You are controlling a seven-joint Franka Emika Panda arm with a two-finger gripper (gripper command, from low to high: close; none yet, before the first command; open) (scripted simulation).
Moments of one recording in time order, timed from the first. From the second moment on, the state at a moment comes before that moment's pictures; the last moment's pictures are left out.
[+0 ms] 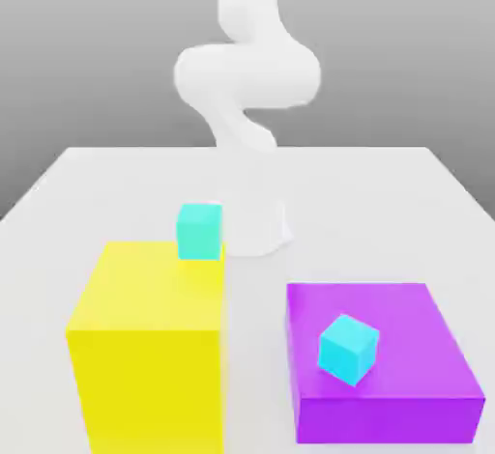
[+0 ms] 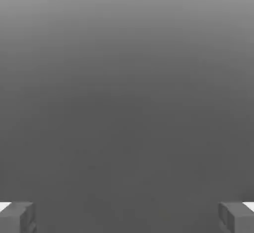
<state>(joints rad) -0.07 -0.71 0.03 -2.28 -0.04 2.31 0.91</state>
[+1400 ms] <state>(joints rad) -0.62 0.60 0.00 -2.05 0.00 2.65 2.02</state>
